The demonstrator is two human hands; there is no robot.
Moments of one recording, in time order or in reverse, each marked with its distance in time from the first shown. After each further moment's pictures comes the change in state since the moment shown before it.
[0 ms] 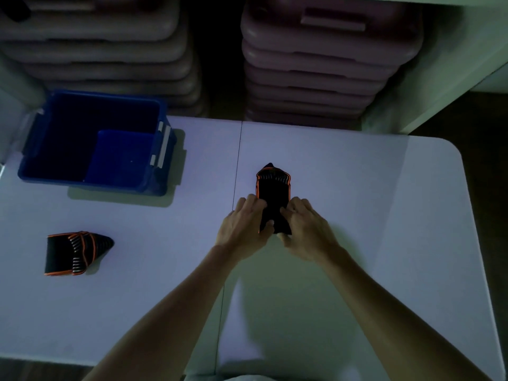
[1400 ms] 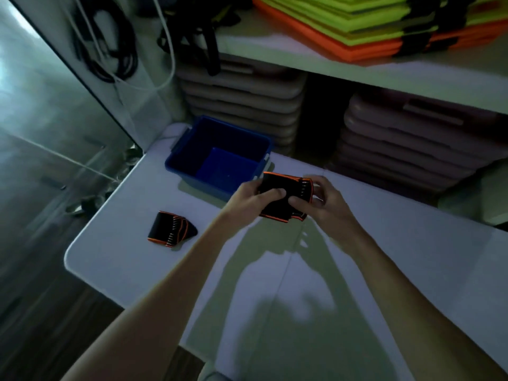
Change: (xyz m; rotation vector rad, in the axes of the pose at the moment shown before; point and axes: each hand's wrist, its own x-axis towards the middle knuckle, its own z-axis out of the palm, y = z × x) left_hand -0.057 -0.039 -0.187 -1.096 0.227 -0.407; right_hand 0.063 -0.133 -0.114 1.163 -0.065 -0.035
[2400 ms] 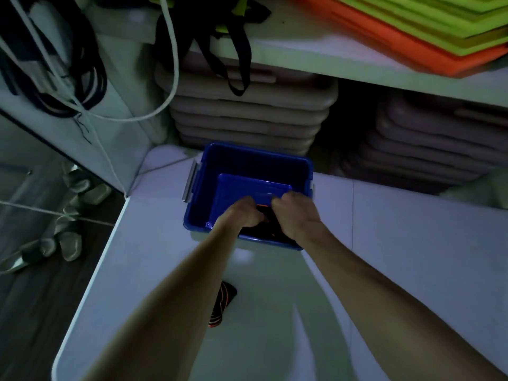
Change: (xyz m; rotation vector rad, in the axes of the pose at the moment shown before) left_hand 0.185 -0.053 -0.151 0.863 -0.317 -0.339; right_hand 0.172 0.005 0.174 -1.581 -0.088 0.054
